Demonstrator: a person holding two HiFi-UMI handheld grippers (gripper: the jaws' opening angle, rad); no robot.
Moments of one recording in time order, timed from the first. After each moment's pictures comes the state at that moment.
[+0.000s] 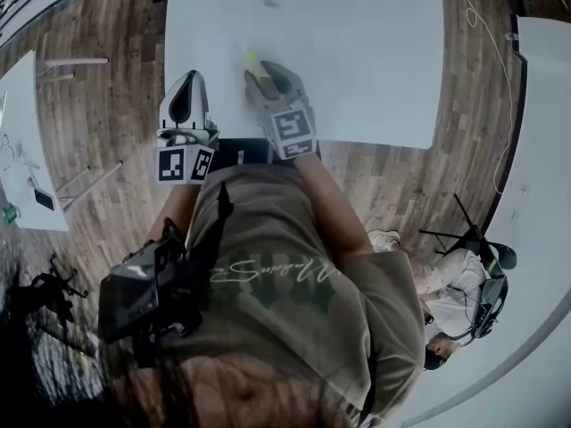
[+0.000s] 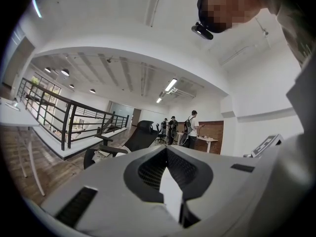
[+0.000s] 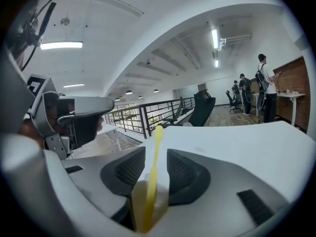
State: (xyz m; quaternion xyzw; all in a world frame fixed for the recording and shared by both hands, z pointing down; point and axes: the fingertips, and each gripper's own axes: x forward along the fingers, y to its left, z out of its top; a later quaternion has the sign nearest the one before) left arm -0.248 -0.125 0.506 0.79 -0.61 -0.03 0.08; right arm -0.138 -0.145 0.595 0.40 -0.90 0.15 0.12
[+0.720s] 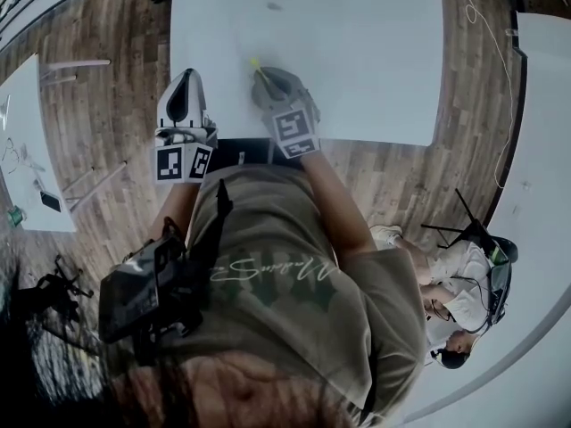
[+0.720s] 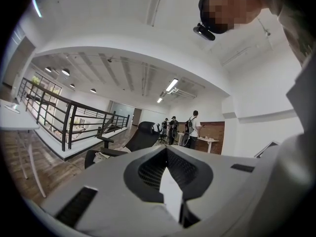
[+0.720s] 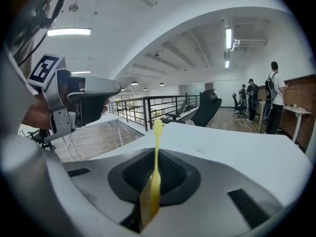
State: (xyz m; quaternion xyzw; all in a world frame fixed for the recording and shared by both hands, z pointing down) left arm -0.268 -0.136 0.485 0.79 -0.61 -0.03 0.08; right arm -0.148 -0.142 0.597 0.37 -0.90 0.11 0.17
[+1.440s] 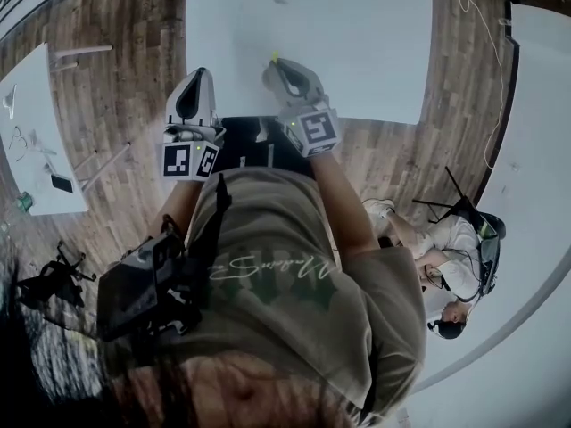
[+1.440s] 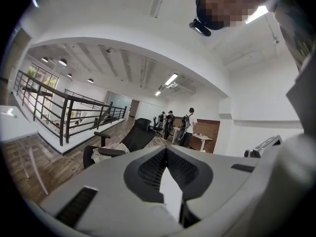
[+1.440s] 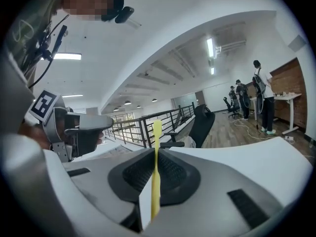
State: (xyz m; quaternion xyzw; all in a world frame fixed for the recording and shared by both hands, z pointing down) left arm -0.274 -0.121 0.410 0.80 -0.58 -0.01 0.13; right arm -0.136 -0.141 0.463 0.42 -0.90 0.13 0.05
